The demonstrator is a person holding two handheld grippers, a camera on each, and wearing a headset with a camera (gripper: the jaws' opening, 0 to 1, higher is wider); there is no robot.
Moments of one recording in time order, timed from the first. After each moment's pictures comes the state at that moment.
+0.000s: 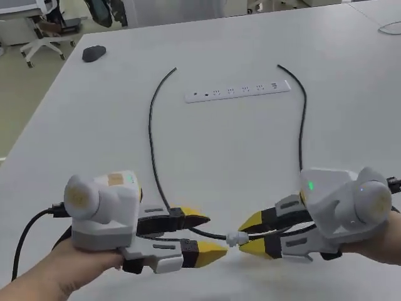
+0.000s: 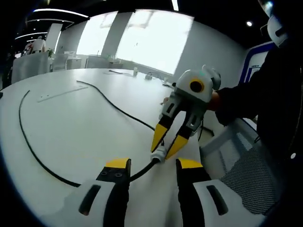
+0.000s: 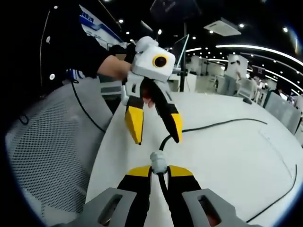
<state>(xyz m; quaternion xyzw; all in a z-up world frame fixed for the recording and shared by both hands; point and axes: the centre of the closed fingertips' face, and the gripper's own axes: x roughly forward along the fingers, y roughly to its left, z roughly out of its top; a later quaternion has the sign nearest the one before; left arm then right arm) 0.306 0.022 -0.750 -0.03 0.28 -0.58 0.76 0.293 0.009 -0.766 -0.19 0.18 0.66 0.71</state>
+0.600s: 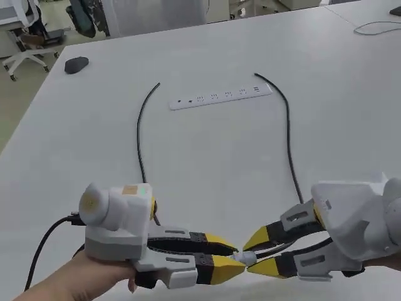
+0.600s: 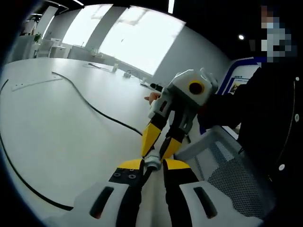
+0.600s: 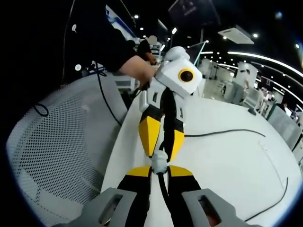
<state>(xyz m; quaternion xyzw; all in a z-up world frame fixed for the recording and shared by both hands) 0.274 -0.015 -0.744 -0.07 0.29 -0.65 0.70 0.265 -0.007 -0.751 -0.23 0.16 0.67 0.68</state>
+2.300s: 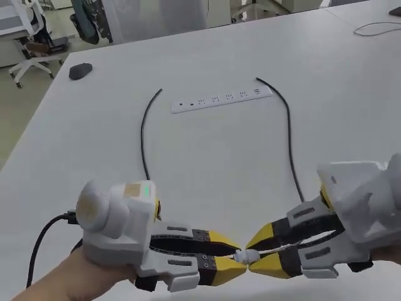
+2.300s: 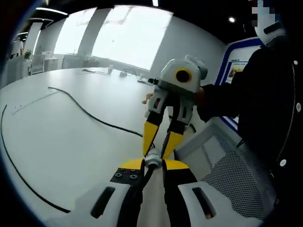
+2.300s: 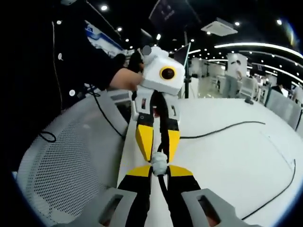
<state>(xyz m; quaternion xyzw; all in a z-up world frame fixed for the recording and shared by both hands) 0.265 -0.017 -0.731 -0.02 0.29 -0.65 0.70 0.257 -0.008 -0.733 -0.18 0.17 0.67 0.70</state>
